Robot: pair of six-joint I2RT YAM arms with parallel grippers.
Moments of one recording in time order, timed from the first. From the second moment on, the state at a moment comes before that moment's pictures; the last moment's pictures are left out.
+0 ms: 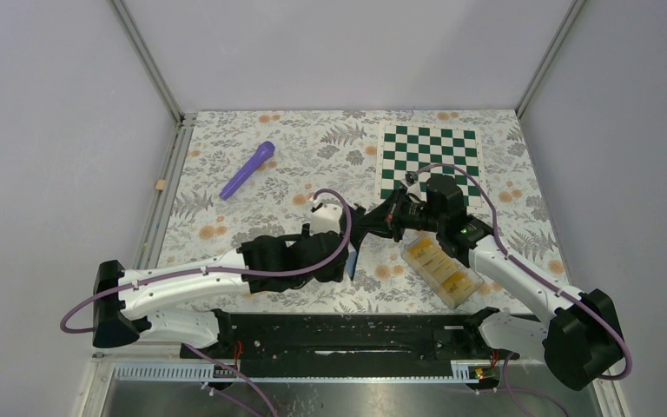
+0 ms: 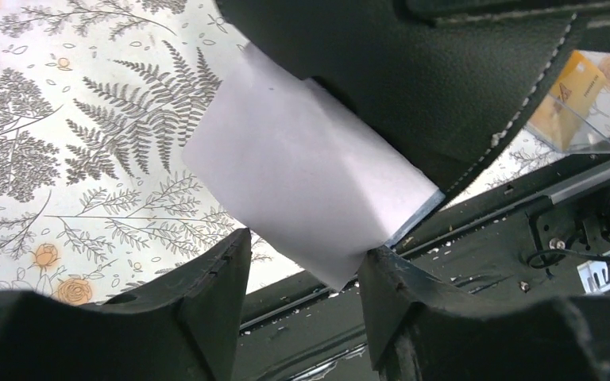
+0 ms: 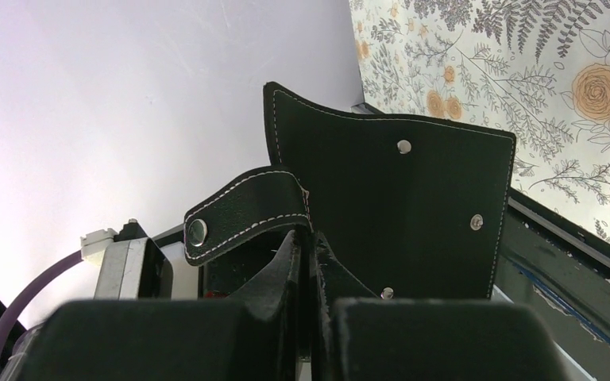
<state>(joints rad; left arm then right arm) -1.27 1.22 1.08 -0.76 -0.49 -0.80 0.52 1.14 0.71 0.05 -0.67 1.46</state>
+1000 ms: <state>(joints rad) -1.22 1.28 1.19 -0.85 -0.63 -0.82 0.52 1.14 0.67 -0.01 -0.81 1.41</state>
